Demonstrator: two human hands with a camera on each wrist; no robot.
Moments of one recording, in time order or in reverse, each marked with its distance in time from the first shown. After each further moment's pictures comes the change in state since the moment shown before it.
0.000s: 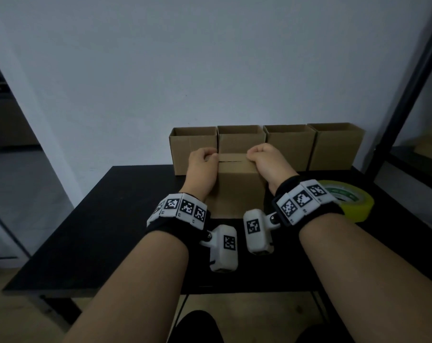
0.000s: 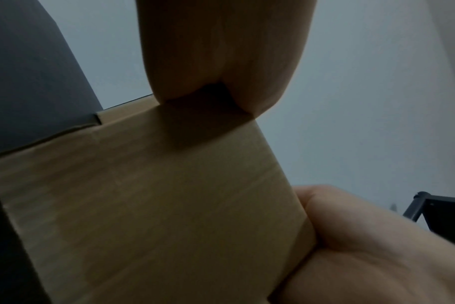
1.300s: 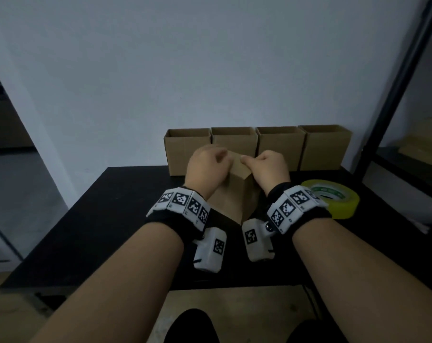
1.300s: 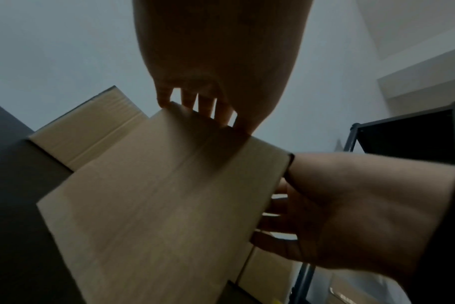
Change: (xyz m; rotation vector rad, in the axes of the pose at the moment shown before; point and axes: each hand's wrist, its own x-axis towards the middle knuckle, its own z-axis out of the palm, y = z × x) left_hand 0.002 0.002 0.012 0.442 -0.059 0.356; right_hand -0.010 0.011 -0.010 -0.267 0.221 -0.079
